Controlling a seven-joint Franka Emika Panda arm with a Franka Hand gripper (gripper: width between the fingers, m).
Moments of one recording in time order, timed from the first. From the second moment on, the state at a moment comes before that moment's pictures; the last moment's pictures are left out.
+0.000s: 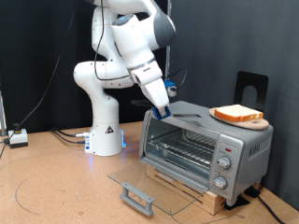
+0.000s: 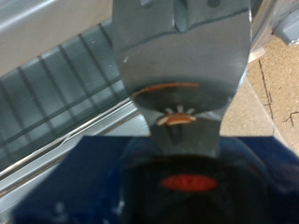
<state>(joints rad) -0.25 -0.44 0.28 -2.63 0.66 2.24 -1.01</state>
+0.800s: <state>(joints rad) -0.23 -0.32 0.37 -2.57 0.77 2.32 -0.99</state>
